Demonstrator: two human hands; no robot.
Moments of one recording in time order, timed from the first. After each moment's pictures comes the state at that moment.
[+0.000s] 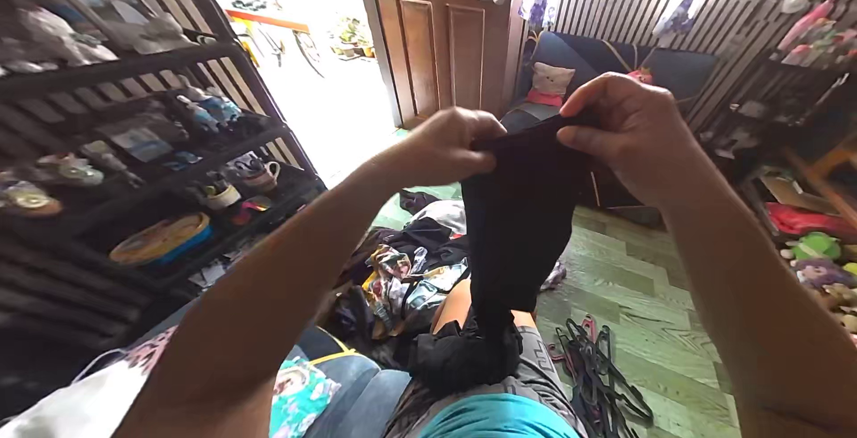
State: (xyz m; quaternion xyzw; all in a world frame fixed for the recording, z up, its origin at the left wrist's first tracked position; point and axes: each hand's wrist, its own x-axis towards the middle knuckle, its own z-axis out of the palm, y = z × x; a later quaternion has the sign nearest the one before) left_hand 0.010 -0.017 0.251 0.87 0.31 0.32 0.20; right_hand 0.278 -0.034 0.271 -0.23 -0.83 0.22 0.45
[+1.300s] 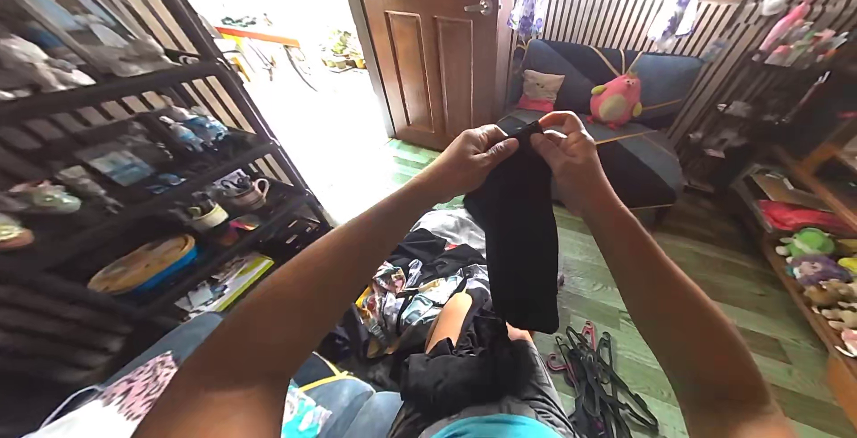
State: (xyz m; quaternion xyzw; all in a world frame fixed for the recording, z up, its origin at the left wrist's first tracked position) left_hand 0.059 0.033 0.220 0.78 0.32 0.42 0.35; right_hand 0.260 0.022 0.207 -0.29 -0.69 0.35 0.56
